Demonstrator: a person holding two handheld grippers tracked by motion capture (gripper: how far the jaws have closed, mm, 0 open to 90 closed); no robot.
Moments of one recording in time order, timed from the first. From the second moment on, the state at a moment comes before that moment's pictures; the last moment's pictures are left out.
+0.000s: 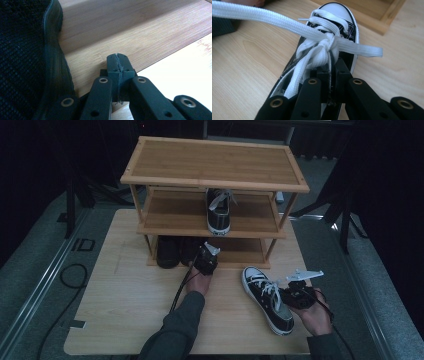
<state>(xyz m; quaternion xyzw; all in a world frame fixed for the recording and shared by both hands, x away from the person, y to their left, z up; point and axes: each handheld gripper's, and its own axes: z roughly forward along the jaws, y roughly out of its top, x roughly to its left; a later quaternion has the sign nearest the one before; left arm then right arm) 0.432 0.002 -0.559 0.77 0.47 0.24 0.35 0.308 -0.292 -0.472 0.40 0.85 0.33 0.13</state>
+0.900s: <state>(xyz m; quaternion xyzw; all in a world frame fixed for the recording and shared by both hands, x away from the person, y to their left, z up) 0.432 0.002 -0.559 0.77 0.47 0.24 0.35 0.352 -0.289 -0.445 0.31 0.88 0.35 0.09</state>
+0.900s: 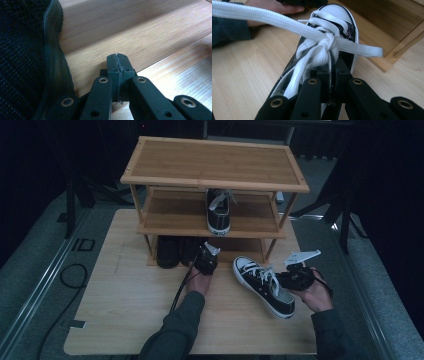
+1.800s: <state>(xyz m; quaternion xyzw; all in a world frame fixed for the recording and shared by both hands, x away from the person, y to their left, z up) 0.432 0.002 -0.559 0.77 0.47 0.24 0.35 0.369 -0.282 -0.403 0.25 0.89 0.36 0.09</state>
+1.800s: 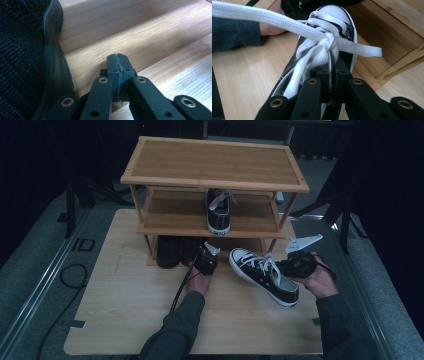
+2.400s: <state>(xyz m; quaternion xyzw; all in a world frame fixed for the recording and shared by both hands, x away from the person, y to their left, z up) 0.432 0.001 -0.559 0.77 0.47 0.24 0.35 0.362 -0.283 -0.365 0.24 0.90 0.37 0.10</state>
